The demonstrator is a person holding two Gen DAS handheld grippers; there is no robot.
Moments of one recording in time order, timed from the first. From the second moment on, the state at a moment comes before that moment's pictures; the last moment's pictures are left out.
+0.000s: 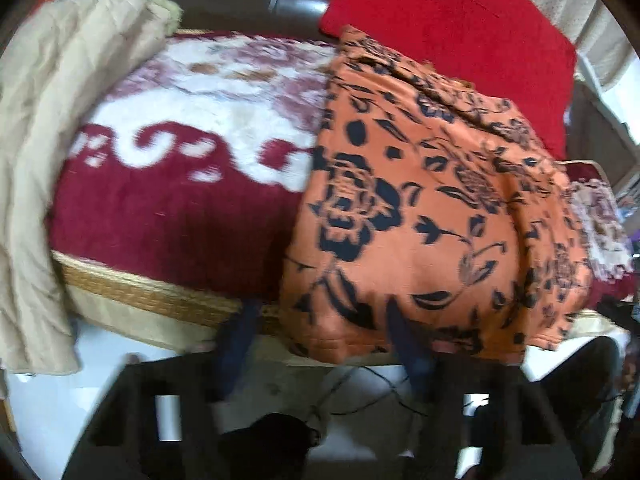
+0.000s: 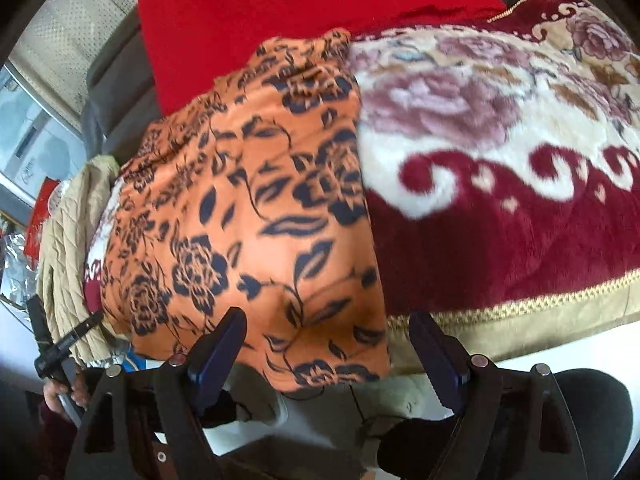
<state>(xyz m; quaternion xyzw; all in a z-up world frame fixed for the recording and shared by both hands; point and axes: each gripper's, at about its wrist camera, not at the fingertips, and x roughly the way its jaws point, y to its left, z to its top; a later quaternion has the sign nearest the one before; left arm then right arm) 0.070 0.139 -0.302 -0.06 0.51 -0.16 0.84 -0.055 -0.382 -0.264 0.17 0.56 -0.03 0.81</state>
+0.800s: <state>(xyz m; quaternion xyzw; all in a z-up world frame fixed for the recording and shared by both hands) 0.082 0.144 -0.317 -0.13 0.52 -0.17 0.83 -0.054 -0.362 -0.310 0.14 0.59 -0.04 0.80</state>
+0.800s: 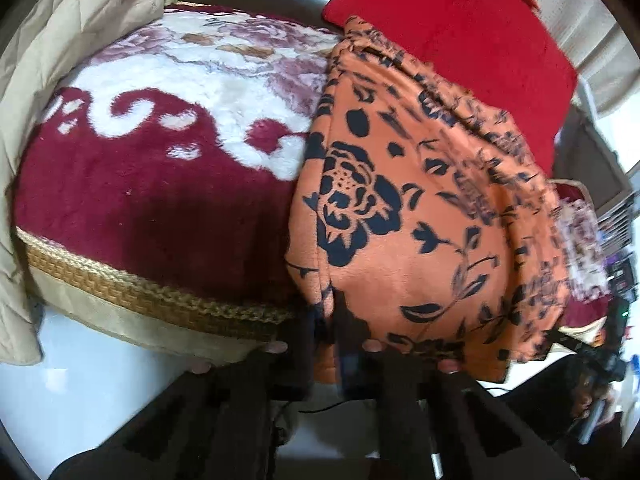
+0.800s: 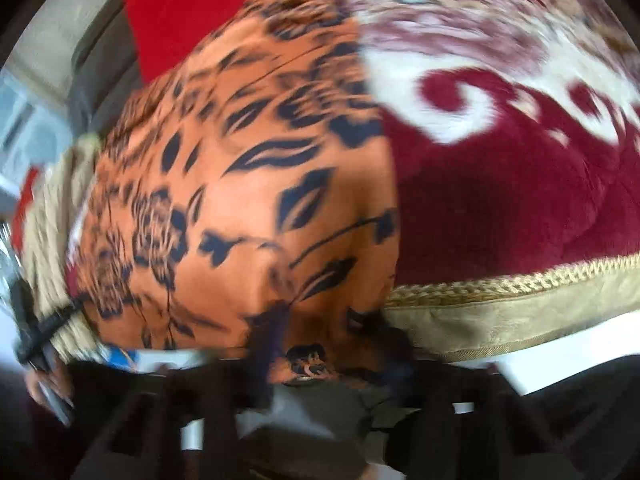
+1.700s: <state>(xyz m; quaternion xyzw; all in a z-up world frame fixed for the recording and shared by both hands) 0.088 0.148 -0.251 -0.16 0.46 -0.27 0.83 -0.037 -0.335 -0.239 0.15 0.55 0.06 0.82</state>
